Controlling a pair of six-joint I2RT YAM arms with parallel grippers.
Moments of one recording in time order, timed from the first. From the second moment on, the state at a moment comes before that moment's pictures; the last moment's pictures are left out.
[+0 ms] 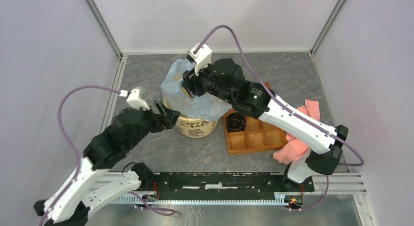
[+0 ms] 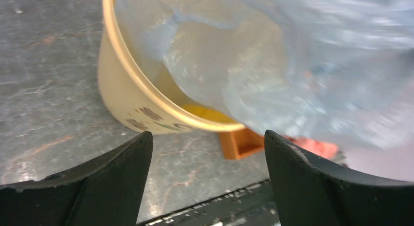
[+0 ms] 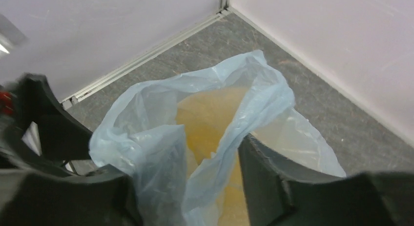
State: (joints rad) left arm -0.77 0.69 1.03 -0.79 -0.35 -0.74; right arm 1.05 1.57 1.77 -0.38 0.20 0.05
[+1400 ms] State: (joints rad) left arm -0.77 0.57 0.95 -0.63 -0.38 -0.78; right arm 1.05 1.13 1.48 -0.44 0.01 -0.06
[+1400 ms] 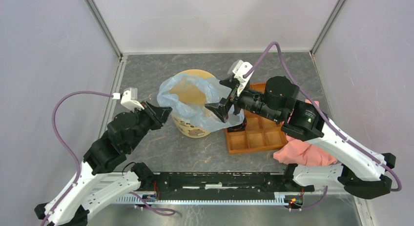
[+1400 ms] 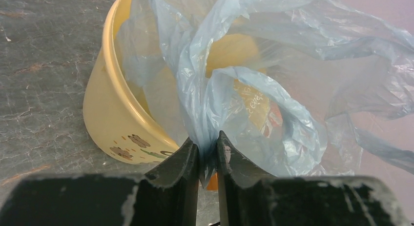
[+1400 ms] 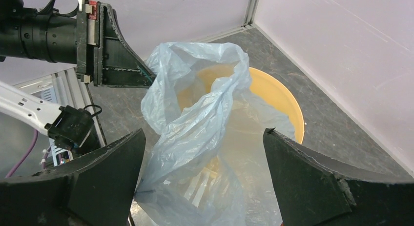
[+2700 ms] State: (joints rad) left arm -0.77 0.44 1.02 -0.85 -0.38 -0.80; right arm 0.85 1.54 1.58 -0.15 -0.21 0.27
